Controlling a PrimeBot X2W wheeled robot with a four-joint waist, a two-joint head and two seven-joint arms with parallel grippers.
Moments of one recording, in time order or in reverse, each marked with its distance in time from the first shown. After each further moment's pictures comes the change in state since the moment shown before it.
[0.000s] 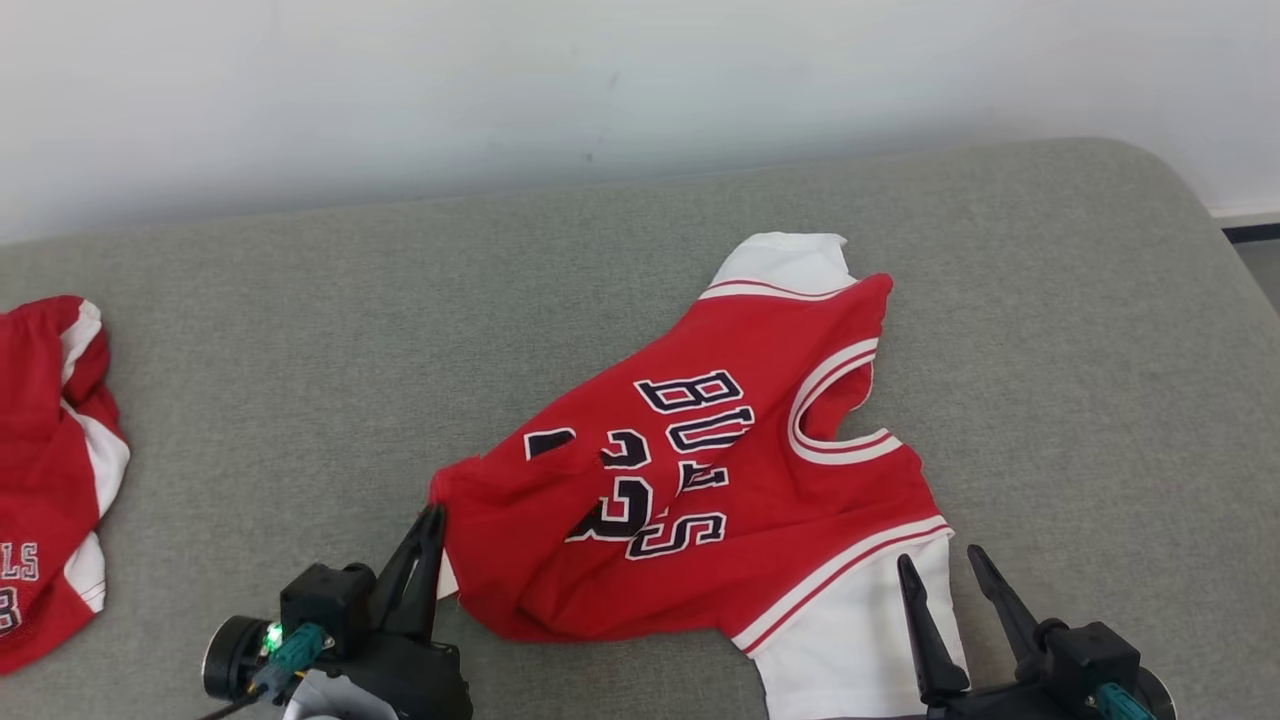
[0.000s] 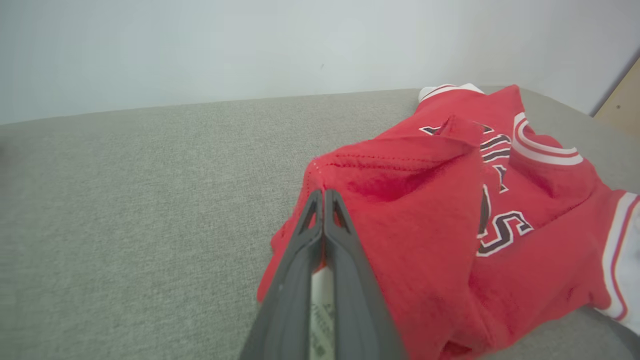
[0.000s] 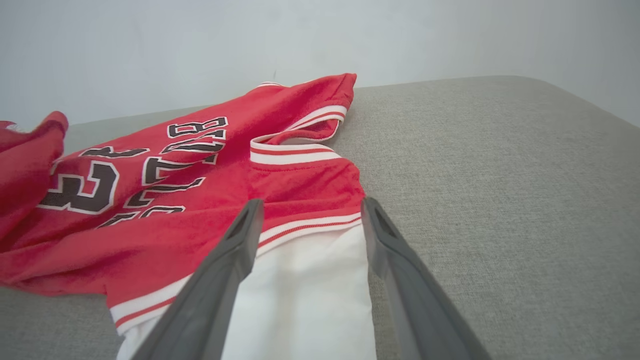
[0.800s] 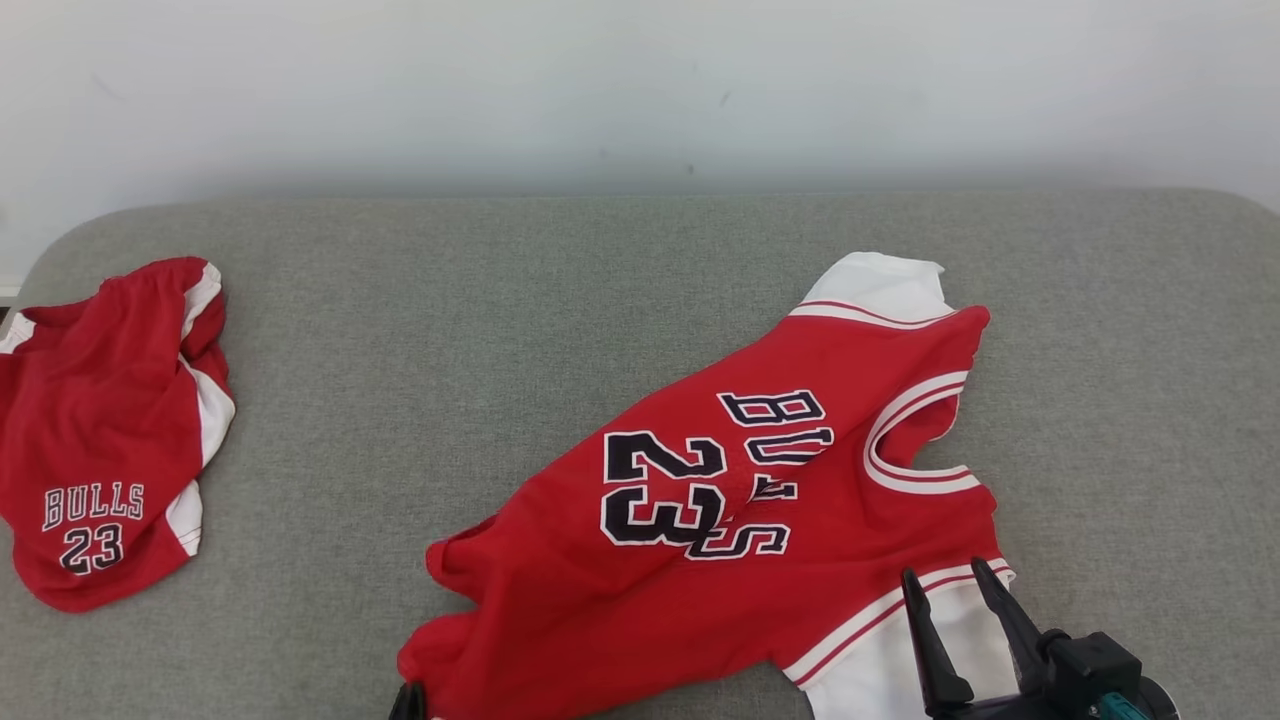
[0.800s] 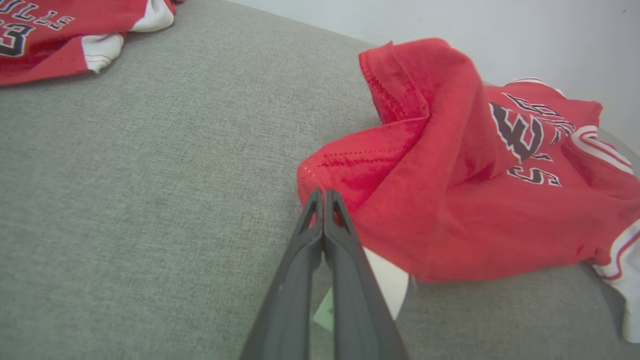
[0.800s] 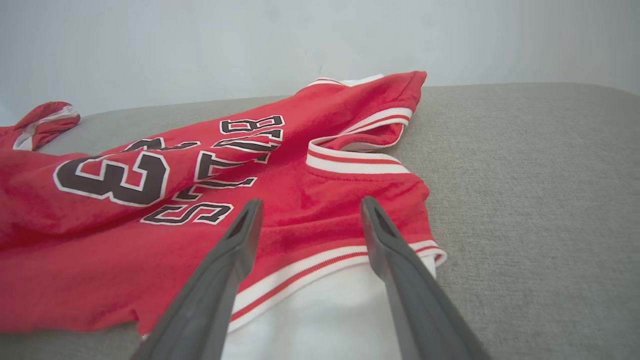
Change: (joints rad) left arm 0.389 -0.129 0.142 -0.206 -0.039 0.086 -0.045; right arm 0.018 -0.012 0.011 0.004 0.003 0.000 0.000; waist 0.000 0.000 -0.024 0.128
